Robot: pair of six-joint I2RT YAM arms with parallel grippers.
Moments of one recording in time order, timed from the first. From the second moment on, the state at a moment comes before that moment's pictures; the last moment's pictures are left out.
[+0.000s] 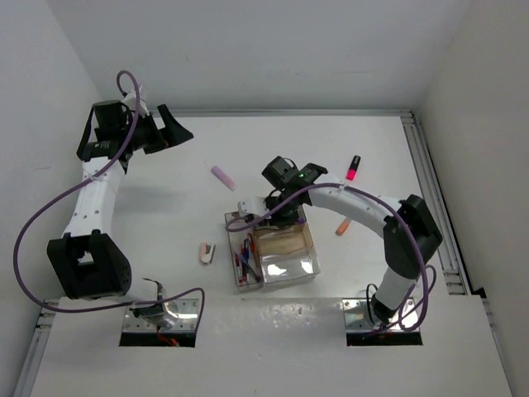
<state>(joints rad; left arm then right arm) 0.16 1.43 1.35 -0.43 0.64 -0.30 0.78 1.73 1.29 -0.82 -0.30 -0.98</state>
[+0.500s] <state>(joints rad) 0.16 1.43 1.34 -0.42 0.65 -0.30 0.82 1.80 1.48 -1.00 -0.25 -1.07</state>
